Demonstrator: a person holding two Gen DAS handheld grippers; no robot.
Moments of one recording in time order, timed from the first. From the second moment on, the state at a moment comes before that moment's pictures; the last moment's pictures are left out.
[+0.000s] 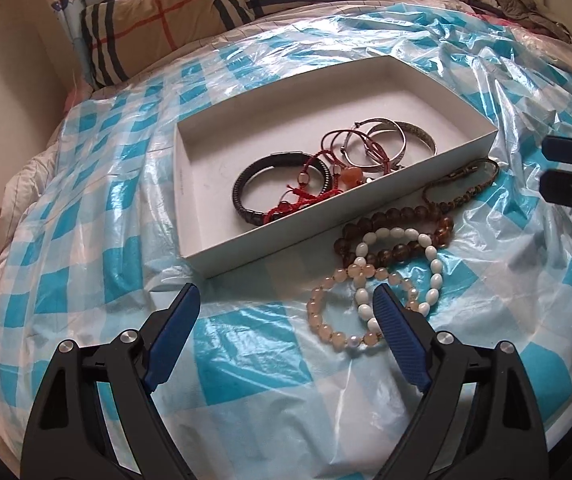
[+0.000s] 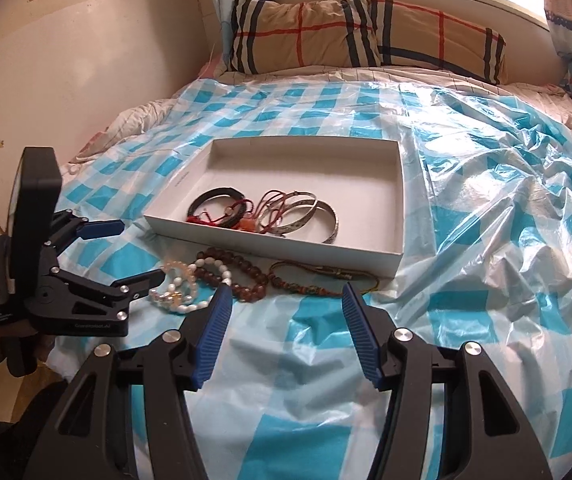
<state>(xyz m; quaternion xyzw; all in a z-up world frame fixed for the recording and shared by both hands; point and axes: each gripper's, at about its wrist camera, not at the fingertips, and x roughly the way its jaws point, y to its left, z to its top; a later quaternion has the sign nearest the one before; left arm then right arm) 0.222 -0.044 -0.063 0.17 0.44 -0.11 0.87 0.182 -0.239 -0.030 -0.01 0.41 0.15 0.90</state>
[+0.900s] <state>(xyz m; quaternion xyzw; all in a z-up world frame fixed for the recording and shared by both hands) 0.190 -0.004 -0.060 0.03 0.48 -0.19 0.85 0.183 -0.252 -0.048 0.01 0.45 0.17 0.88</state>
